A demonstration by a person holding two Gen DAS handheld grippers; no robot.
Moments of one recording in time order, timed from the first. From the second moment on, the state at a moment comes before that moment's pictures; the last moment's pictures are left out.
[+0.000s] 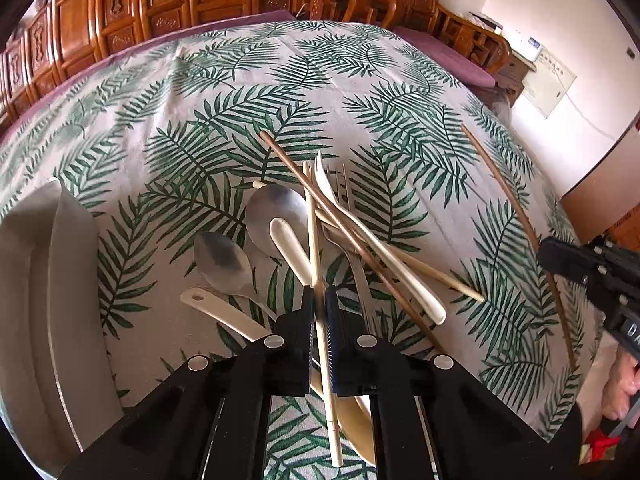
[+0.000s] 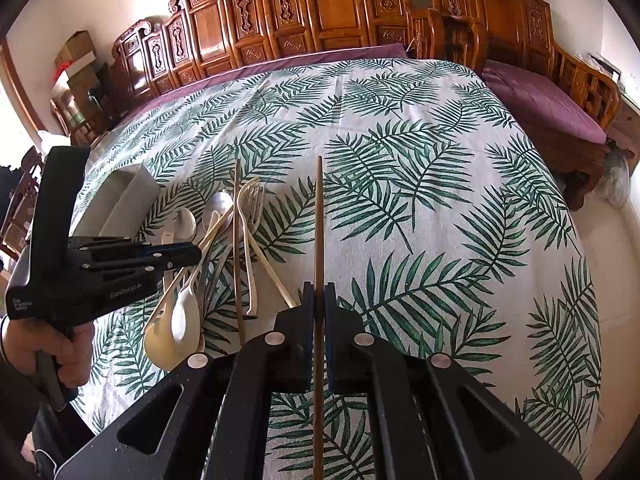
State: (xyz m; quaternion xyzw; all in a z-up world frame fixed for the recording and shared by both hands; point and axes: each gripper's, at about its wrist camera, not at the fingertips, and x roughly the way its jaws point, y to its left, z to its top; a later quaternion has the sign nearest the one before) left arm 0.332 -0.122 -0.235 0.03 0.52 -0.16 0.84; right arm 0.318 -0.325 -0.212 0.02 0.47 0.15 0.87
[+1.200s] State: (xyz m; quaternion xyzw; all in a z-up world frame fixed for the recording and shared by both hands) left arm 0.244 -0.028 -0.128 0.03 0.39 -0.10 0.91; right arm 0.275 -0.247 -0.145 -0.04 0.40 0.22 0.89
